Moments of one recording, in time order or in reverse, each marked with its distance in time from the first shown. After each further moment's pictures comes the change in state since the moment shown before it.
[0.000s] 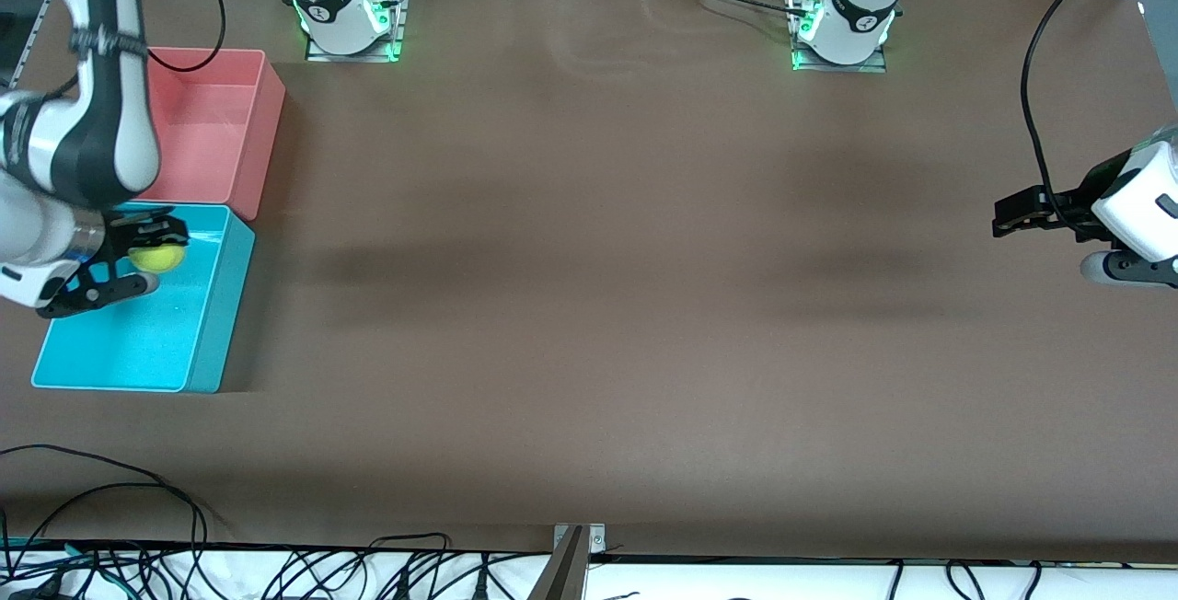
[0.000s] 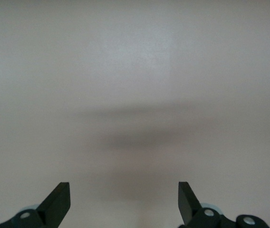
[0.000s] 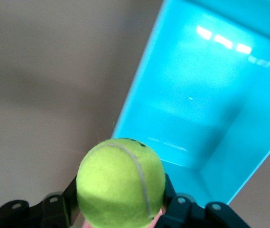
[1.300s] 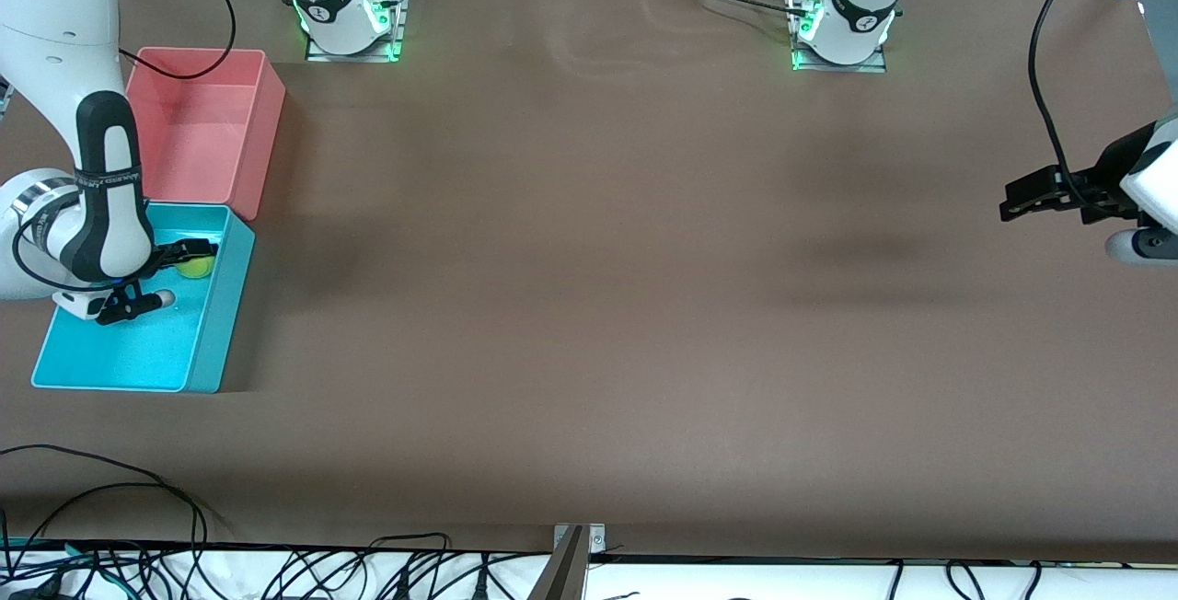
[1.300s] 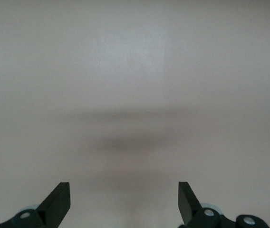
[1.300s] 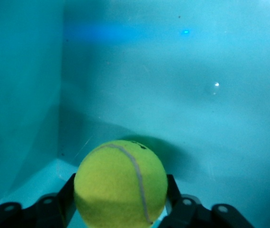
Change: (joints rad) left arm -0.128 -0.067 0.183 -0.045 -0.093 -0.013 -0.001; right arm -0.201 0.327 0.003 -0.006 0.335 0.098 -0.289
